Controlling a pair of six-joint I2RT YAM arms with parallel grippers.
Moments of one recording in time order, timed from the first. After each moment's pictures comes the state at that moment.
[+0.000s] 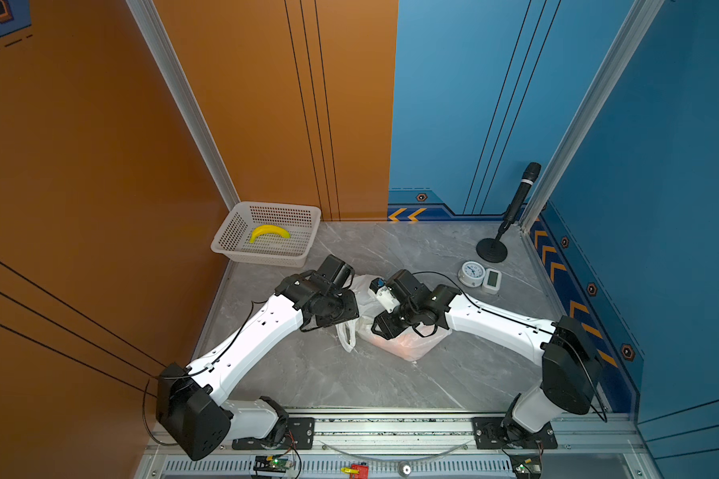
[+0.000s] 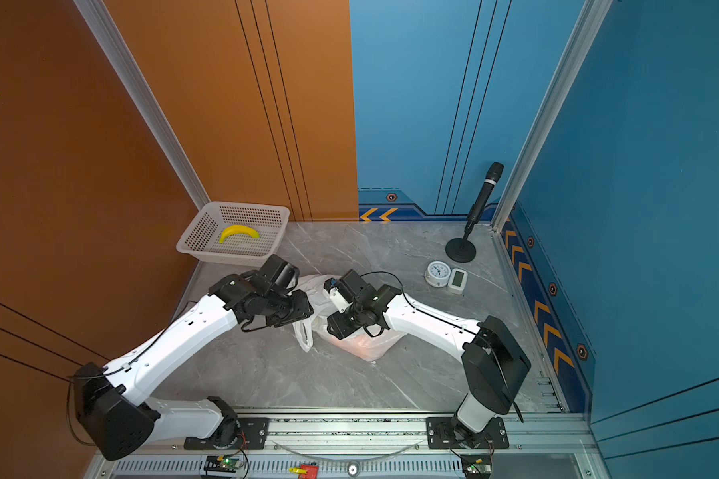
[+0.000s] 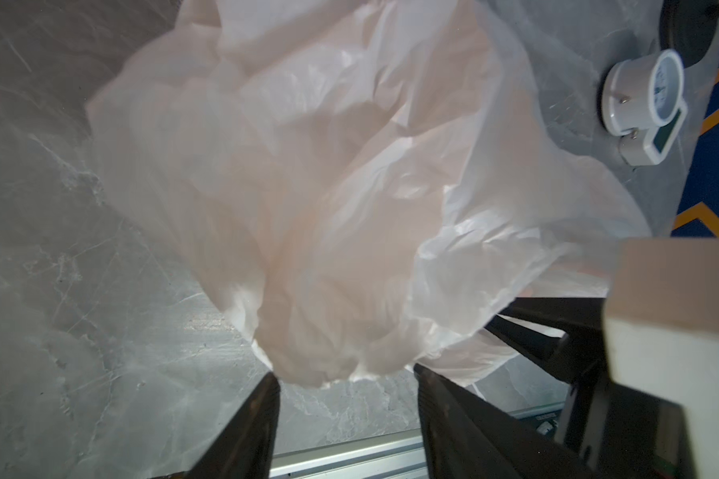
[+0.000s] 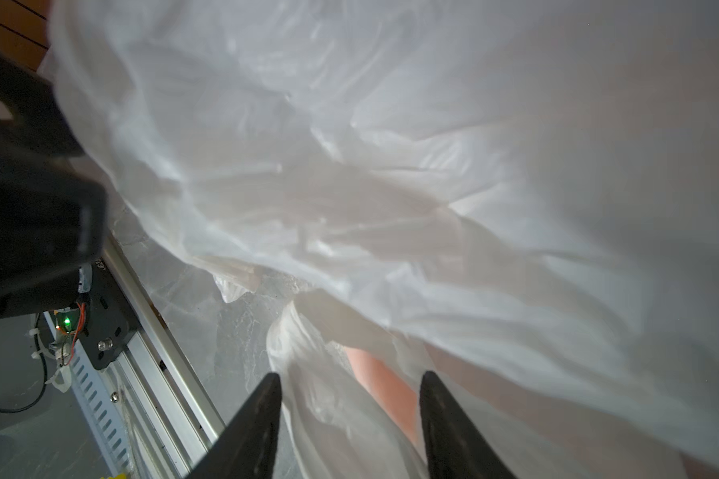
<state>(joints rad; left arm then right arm) -0.60 1.32 1.17 -0.97 0.07 -0.84 0.86 1.64 1.22 -0.59 -0.23 0.23</state>
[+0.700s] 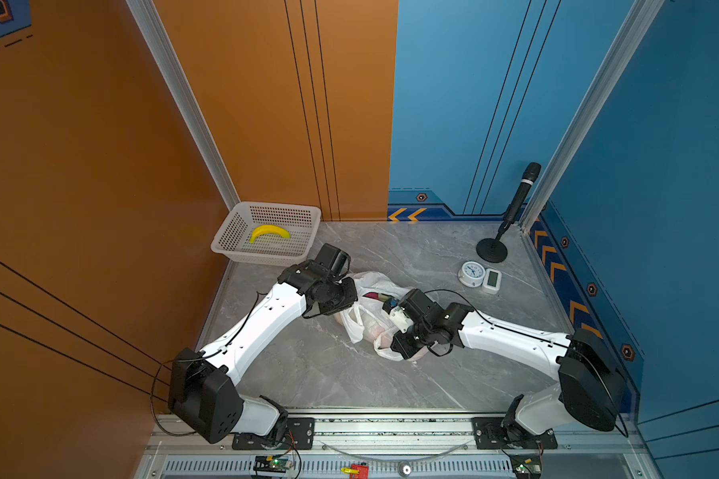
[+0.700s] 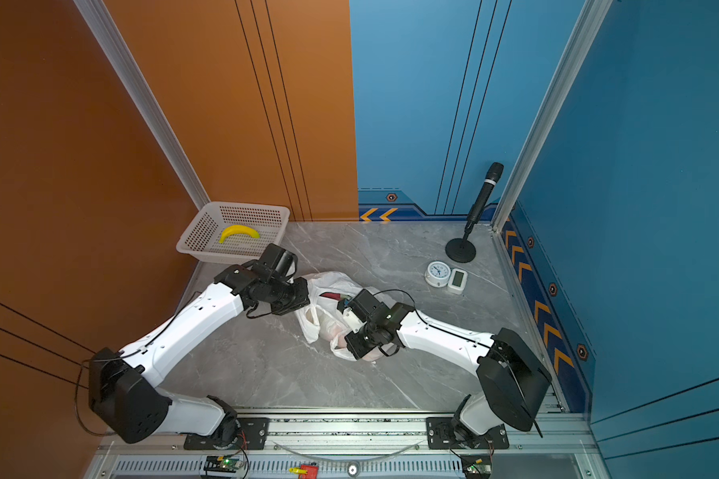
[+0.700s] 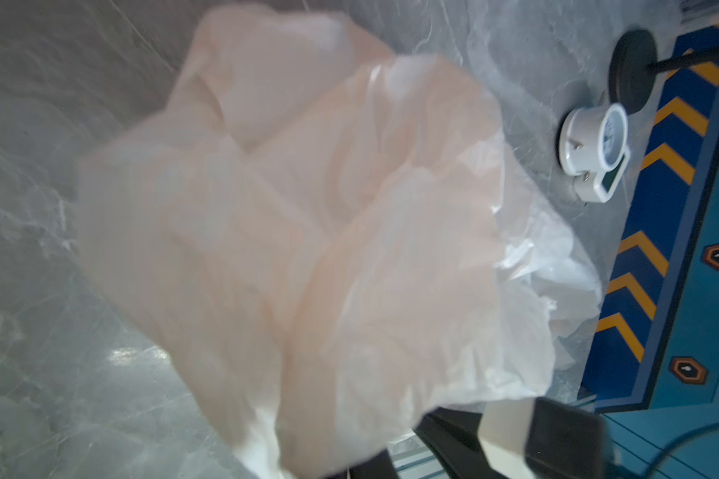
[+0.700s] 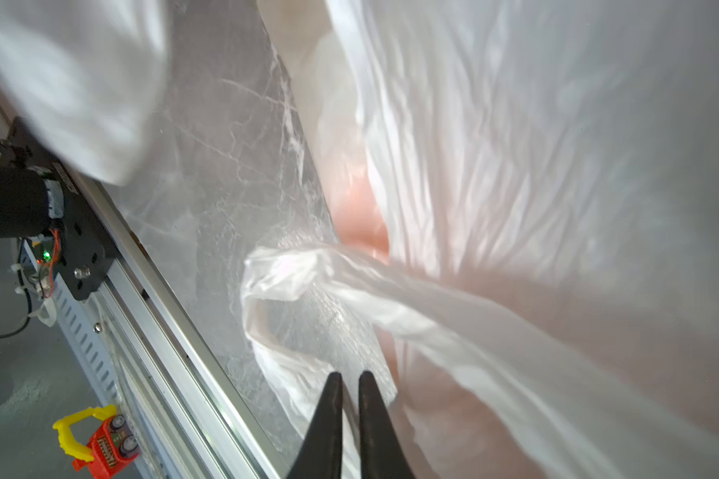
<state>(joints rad) -0.47 1.42 1.28 -0.89 0.17 -0.79 0.87 1.48 0.95 -0.56 -0.27 0.24</state>
